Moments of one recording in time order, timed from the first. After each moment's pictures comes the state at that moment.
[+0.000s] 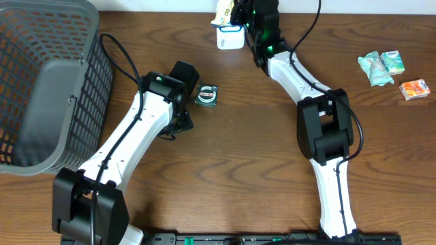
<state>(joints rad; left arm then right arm) -0.39 1.68 1.36 -1.29 -0.29 -0.77 0.34 2.44 1.97 0.31 -0.02 0.40</state>
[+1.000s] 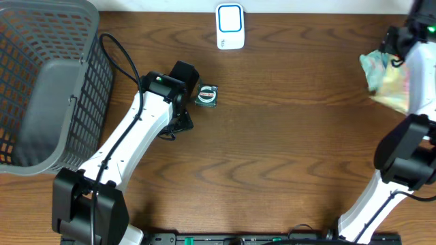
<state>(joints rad) -0.39 1.68 1.36 -1.29 -0.29 -0.77 -0.32 2.13 1.99 -0.81 0.32 0.13</state>
